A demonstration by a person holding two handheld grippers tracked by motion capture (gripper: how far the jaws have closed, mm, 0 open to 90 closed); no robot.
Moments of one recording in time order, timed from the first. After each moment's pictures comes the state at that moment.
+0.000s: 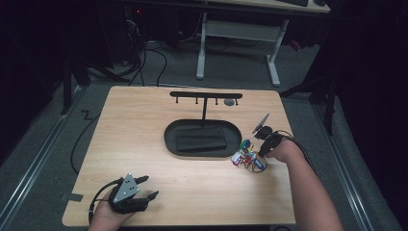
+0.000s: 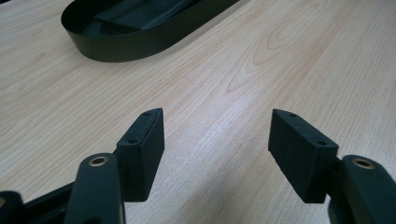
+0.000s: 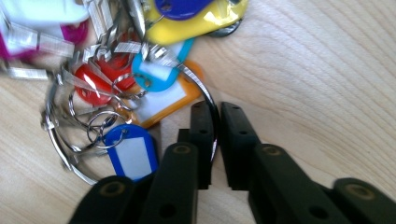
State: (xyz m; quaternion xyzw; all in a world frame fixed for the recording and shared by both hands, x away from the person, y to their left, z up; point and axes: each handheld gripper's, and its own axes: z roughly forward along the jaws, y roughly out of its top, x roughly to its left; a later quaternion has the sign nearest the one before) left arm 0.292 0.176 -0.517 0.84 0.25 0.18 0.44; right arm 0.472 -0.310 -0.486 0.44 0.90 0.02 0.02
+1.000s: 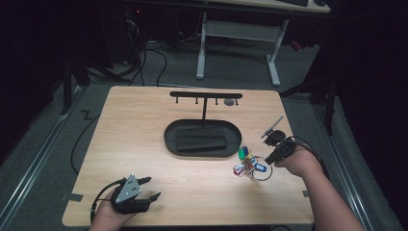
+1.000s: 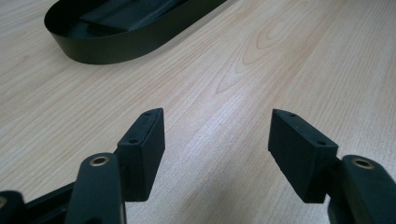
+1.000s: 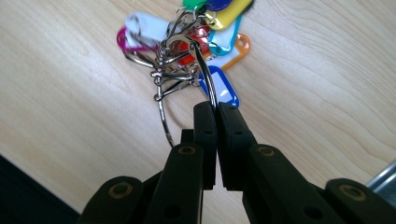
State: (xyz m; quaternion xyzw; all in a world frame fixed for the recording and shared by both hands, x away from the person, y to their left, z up) left arm 0.293 0.171 -0.518 0.85 0.23 0.17 0.44; right arm 0.399 -0.304 -0.410 0.45 0.89 0.06 0.02
